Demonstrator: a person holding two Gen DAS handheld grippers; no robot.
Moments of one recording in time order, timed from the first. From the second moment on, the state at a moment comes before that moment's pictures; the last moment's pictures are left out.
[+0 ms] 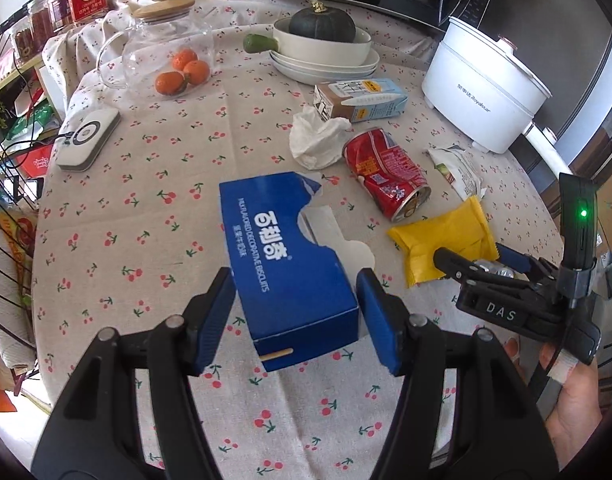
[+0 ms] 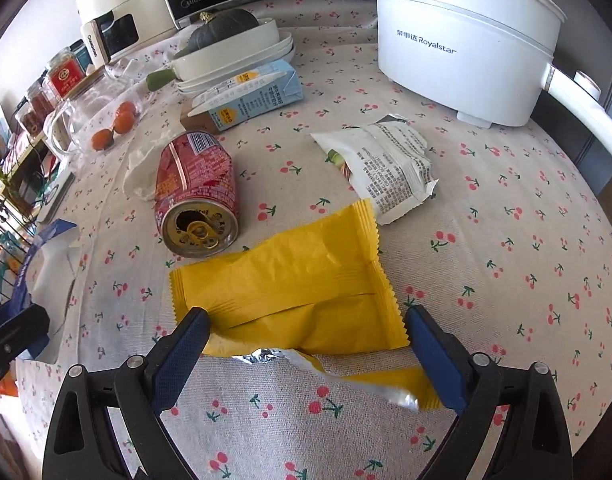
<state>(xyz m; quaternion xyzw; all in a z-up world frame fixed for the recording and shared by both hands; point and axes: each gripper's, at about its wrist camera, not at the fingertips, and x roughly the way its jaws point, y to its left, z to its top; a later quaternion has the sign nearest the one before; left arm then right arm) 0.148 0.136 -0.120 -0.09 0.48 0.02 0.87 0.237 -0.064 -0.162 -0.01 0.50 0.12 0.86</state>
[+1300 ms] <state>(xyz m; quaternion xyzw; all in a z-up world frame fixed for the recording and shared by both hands) 0.101 0.028 -0.066 -0.05 0.43 -0.11 0.89 0.121 -0.190 -0.034 -0.02 0.39 0.11 0.91</state>
